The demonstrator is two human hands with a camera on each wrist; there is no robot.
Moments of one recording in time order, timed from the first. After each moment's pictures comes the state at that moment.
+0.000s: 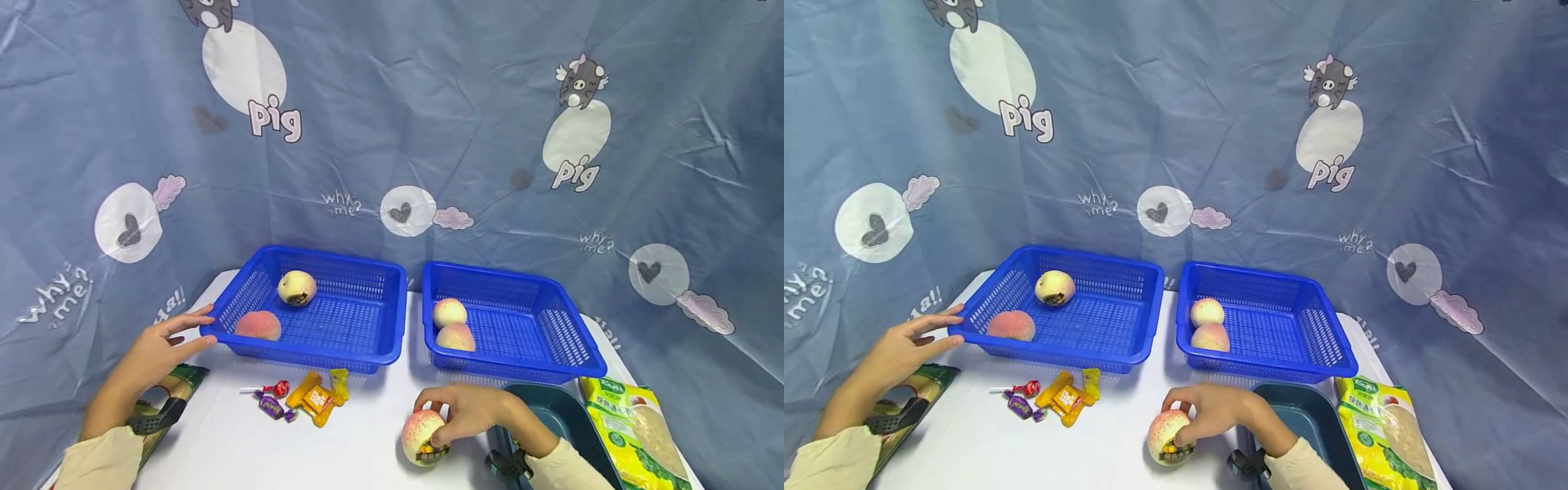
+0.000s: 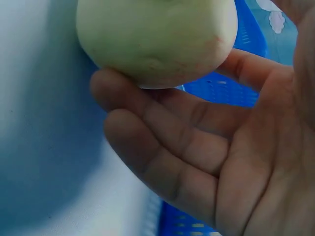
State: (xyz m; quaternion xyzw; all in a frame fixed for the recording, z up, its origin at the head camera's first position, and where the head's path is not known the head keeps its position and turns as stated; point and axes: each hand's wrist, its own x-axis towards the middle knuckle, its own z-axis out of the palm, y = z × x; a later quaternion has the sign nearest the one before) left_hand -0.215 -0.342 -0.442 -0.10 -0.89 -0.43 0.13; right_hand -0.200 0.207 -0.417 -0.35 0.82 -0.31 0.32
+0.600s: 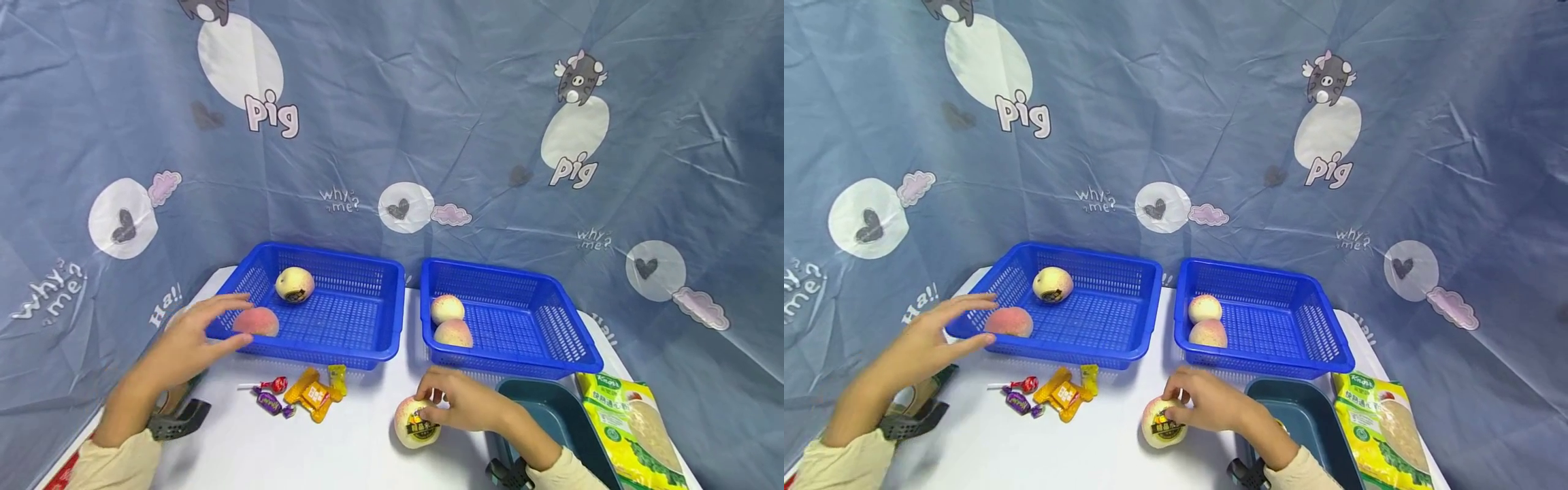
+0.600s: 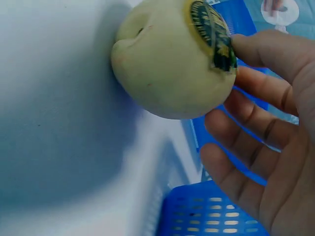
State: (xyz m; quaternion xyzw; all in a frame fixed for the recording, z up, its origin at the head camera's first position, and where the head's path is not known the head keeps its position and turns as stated) left_hand -0.194 -0.263 -0.386 -0.27 -0.88 -0.32 0.22; right_hand -0.190 0.200 -0.418 -0.43 0.86 -0.28 0.09
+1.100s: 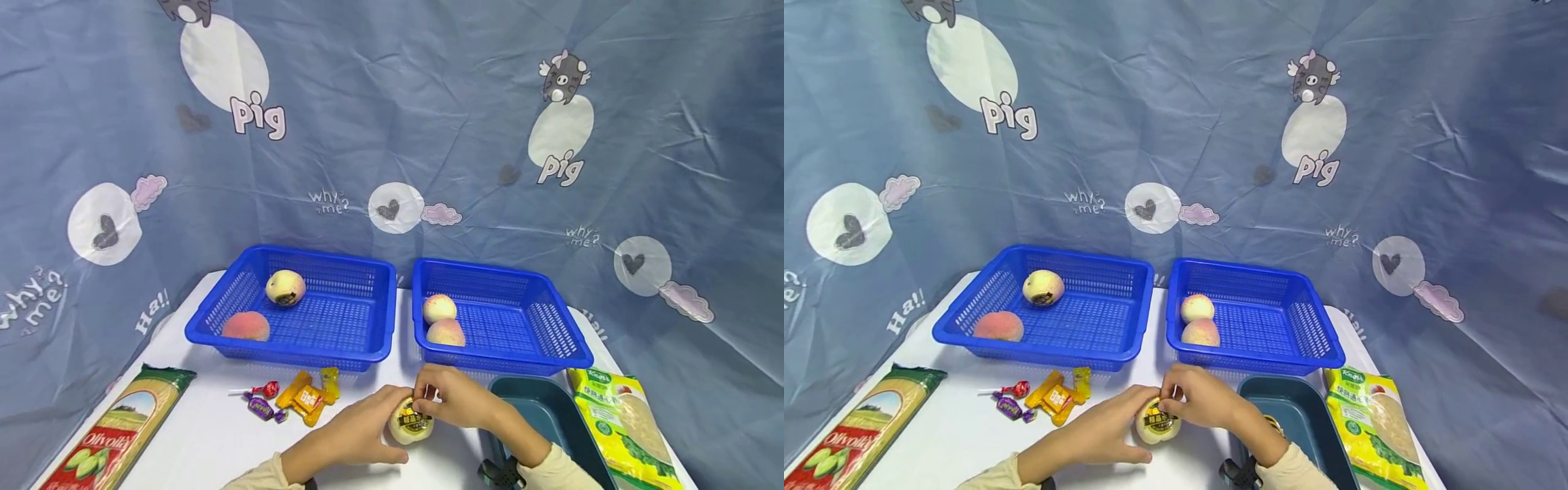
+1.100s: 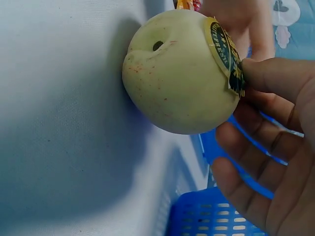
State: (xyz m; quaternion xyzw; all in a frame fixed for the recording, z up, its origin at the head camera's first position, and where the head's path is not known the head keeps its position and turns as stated) left_hand -0.161 -0.037 -0.464 -0.40 -0.86 -0.31 -0.03; right_hand -0.191 0.200 -0.423 -0.40 0.87 -0.29 0.05
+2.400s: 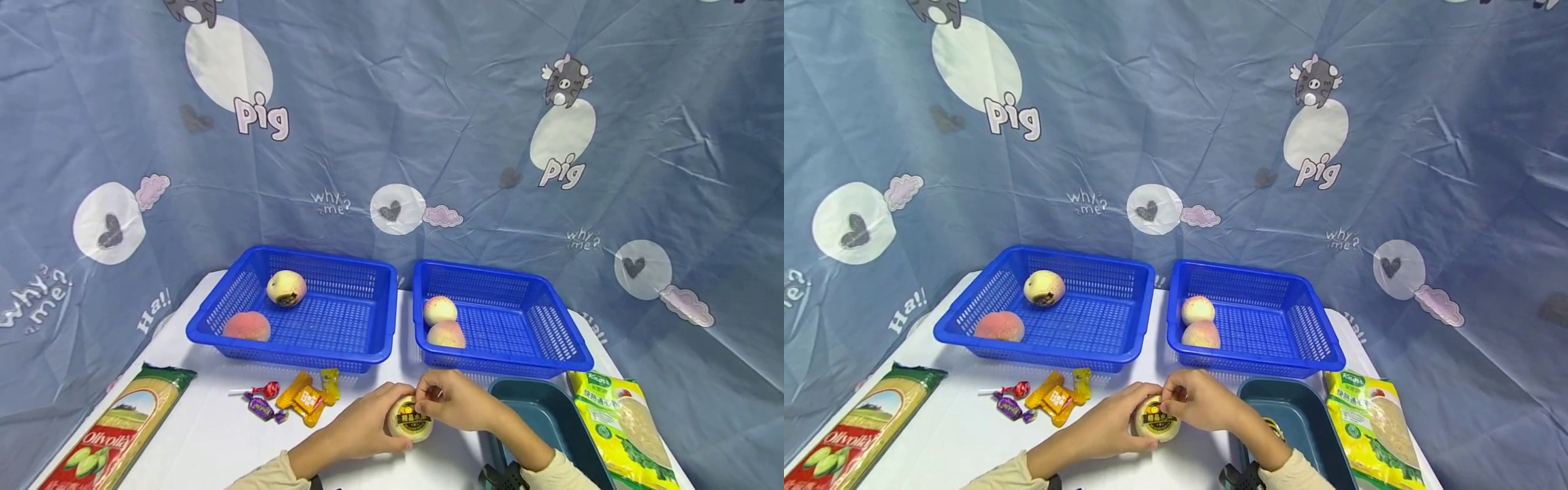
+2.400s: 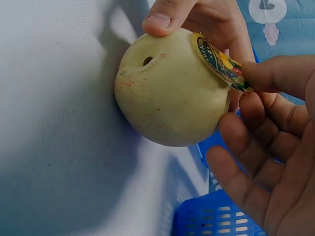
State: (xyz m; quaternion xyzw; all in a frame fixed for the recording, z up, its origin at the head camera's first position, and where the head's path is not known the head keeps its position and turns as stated) left_hand -0.173 -0.029 -0.484 -0.38 -0.84 -0.39 -0.01; right_hand -0.186 0.200 -0.424 -0.35 0.85 -0.39 0.11
